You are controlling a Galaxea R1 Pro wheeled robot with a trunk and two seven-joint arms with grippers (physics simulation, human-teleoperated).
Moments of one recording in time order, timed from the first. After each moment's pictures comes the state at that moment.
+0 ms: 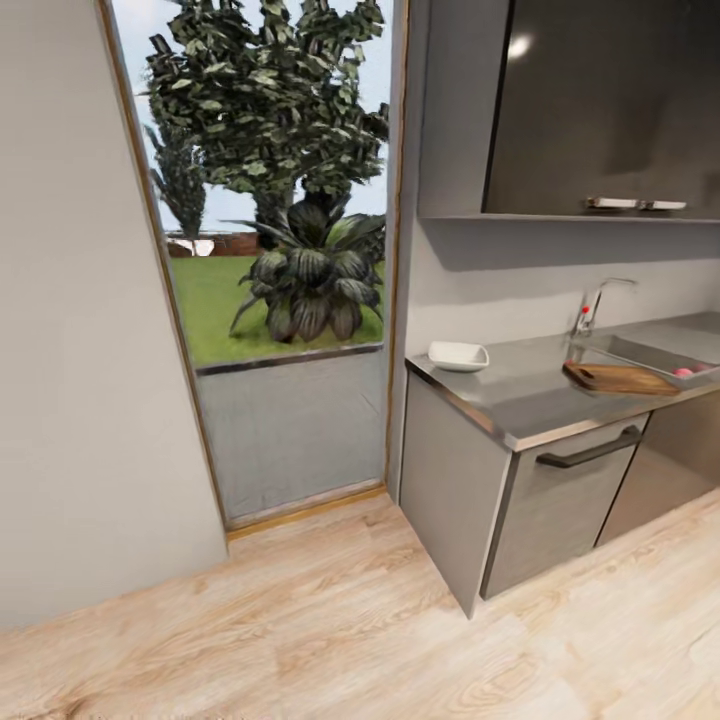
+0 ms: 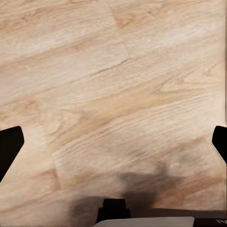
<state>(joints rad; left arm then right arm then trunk) 0.00 0.02 0.01 -0.44 0.01 -0.22 0.01 -0.01 0.04 0.00 -0.55 0.01 -0.24 -0.03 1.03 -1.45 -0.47</state>
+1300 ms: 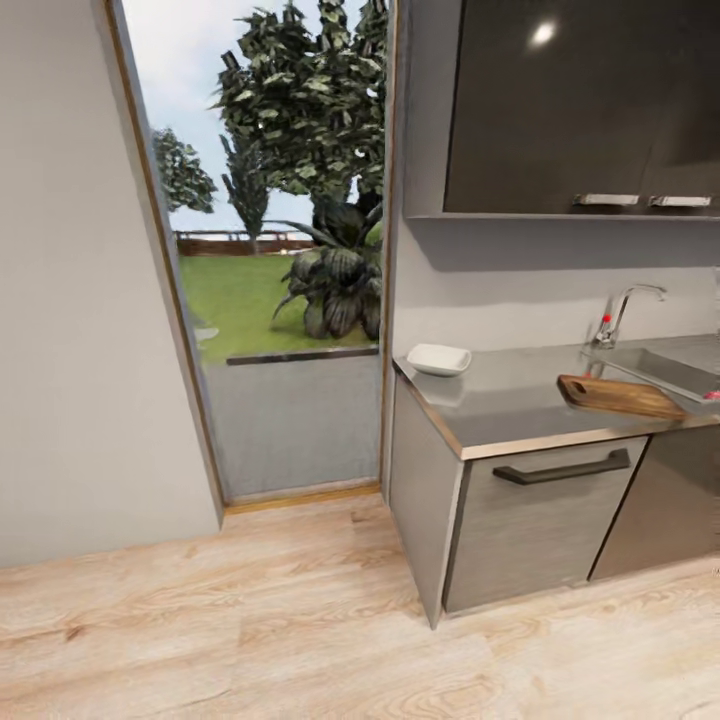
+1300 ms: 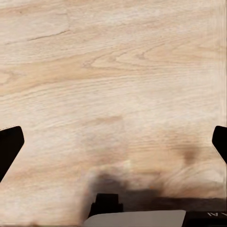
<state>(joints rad) 0.00 0.01 0.01 -0.43 0.01 -0.22 0.01 -0.01 0.03 0.00 -0.55 0.01 -0.24 -0.03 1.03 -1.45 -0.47</state>
